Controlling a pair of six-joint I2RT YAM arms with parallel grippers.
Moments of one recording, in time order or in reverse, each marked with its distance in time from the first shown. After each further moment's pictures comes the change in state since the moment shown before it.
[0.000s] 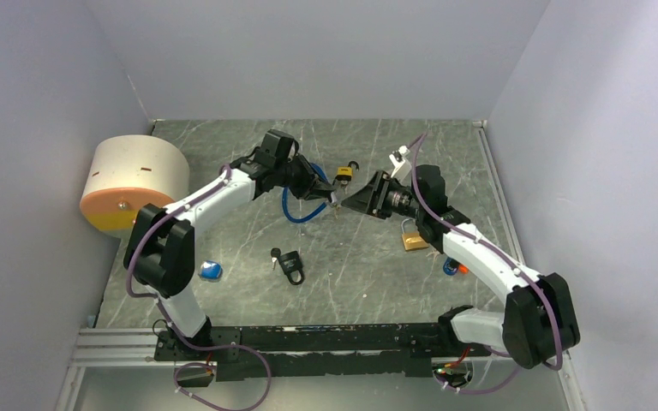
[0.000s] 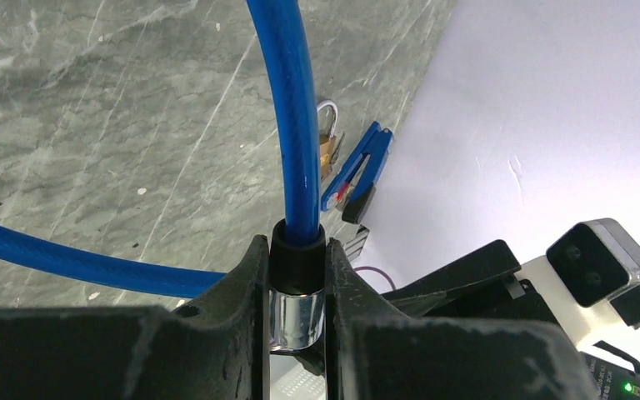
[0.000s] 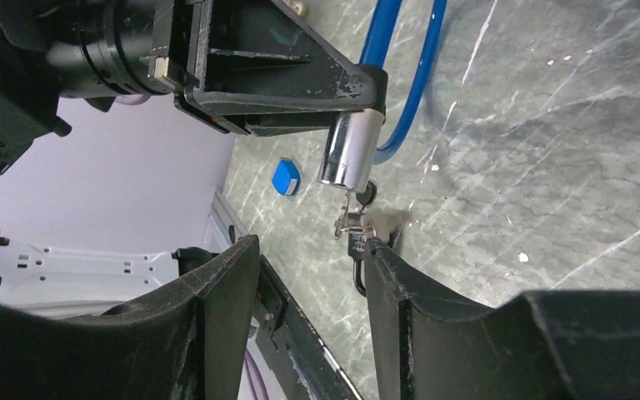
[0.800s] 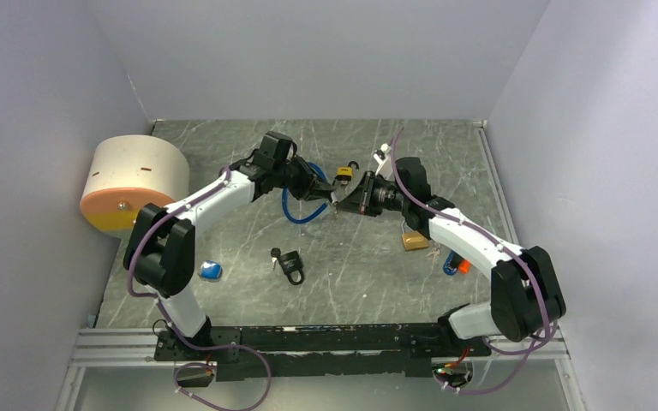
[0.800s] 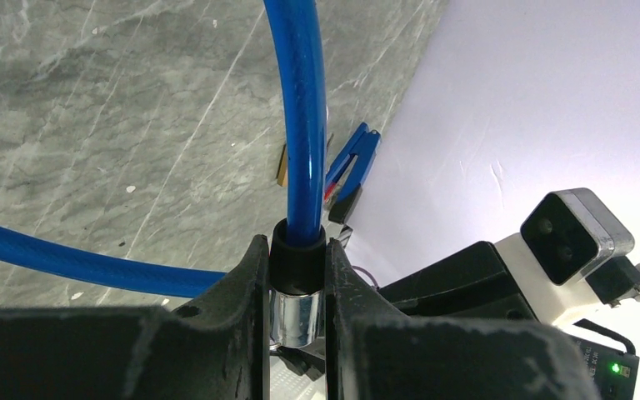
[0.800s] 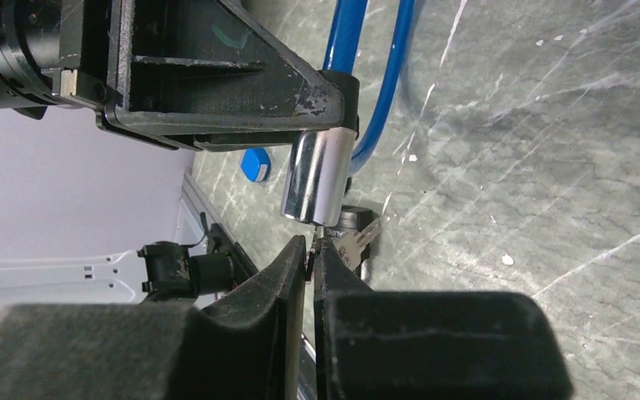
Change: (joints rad) left arm 0.006 -0.001 -0.033 0.048 0.023 -0.053; right arm 0.053 0.153 0.106 -0.077 0.020 -0.070
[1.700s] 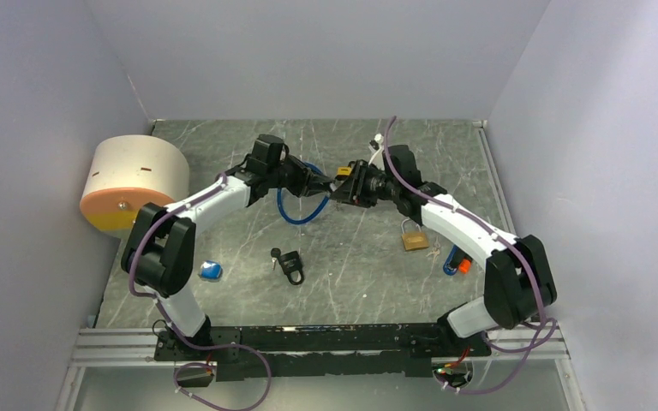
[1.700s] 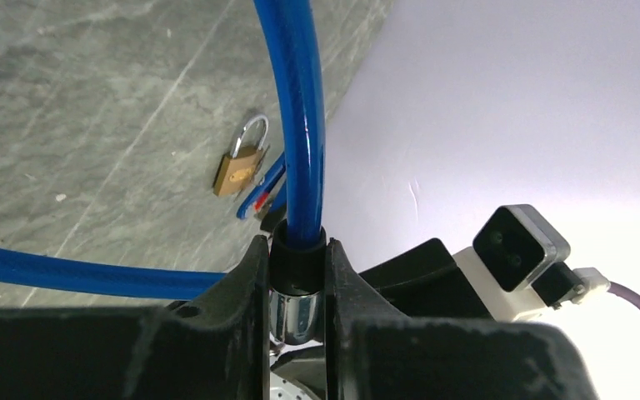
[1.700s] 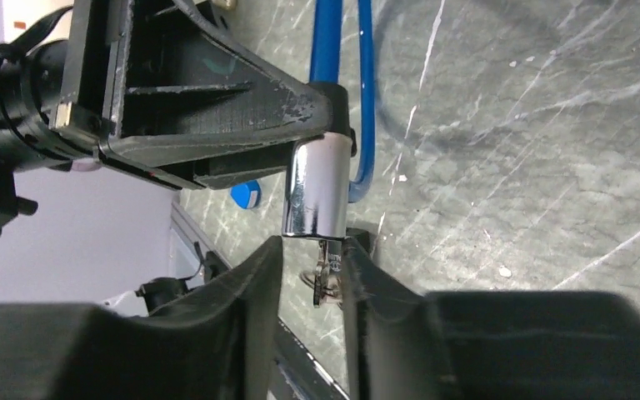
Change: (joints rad) left arm 0.041 -0.005 -0.098 0.204 0.039 -0.233; right arm 0.034 0.095 0.178 -0.163 0.111 0.028
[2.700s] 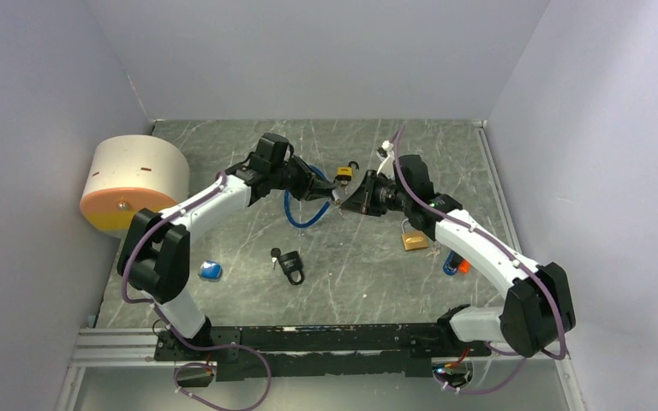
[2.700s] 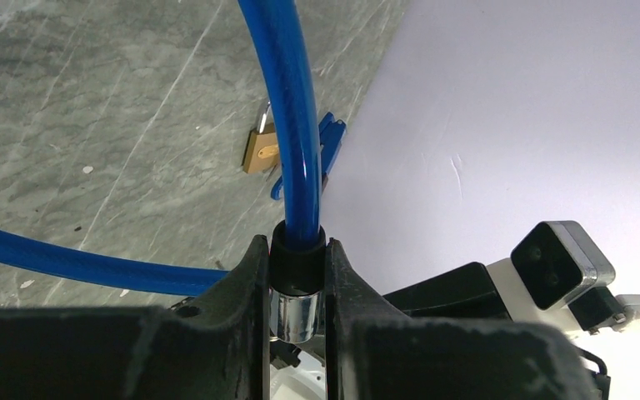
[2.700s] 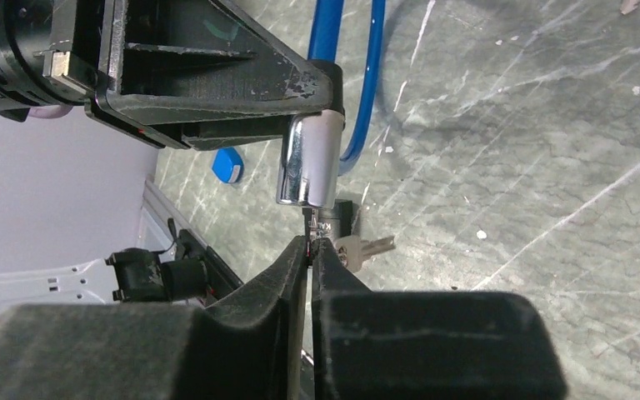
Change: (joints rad) left arm -0.036 -0.042 0.044 -0.134 -0.012 0.126; right arm 0.011 -0.184 -0.101 -0.064 0.050 -0.103
